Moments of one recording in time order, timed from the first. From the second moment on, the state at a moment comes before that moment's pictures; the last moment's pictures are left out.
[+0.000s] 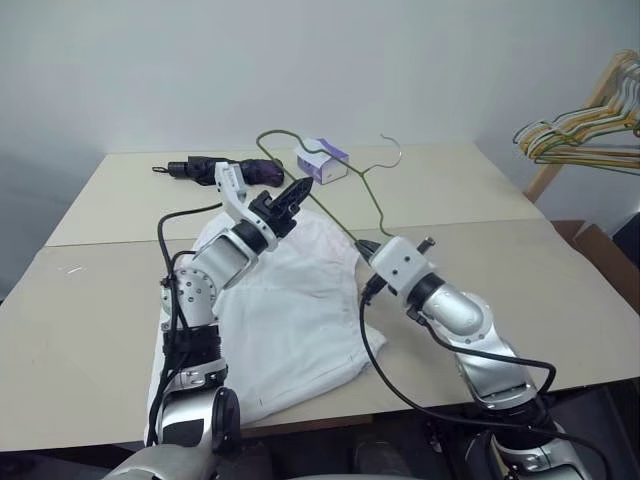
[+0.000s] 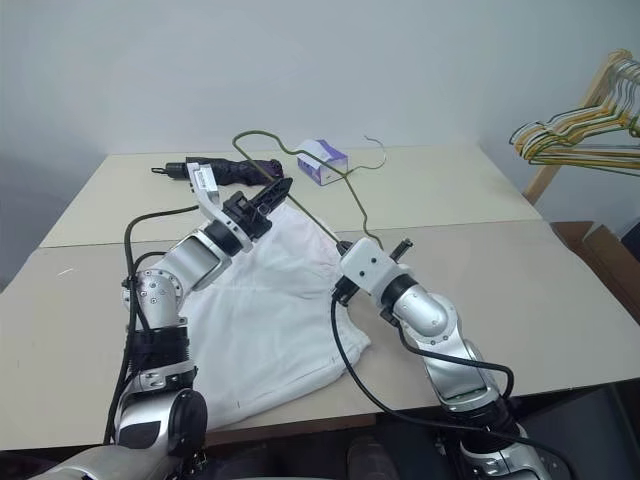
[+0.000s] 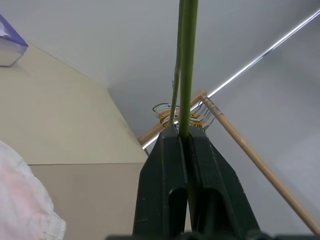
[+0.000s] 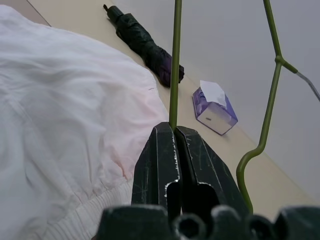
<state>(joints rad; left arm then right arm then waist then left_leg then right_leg) -0.62 0.08 0.29 0.01 -1.06 0.83 -0.15 -0.27 -0.40 0.26 -0.36 -0.17 0.29 0.41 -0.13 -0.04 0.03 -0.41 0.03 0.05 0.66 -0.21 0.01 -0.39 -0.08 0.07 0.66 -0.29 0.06</state>
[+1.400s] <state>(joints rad) -0.70 0.40 0.28 0.15 -1.06 0.70 -1.24 -0.66 -0.71 0.07 -0.07 0.80 1.09 1.19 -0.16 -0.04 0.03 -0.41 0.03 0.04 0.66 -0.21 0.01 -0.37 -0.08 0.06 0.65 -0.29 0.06</state>
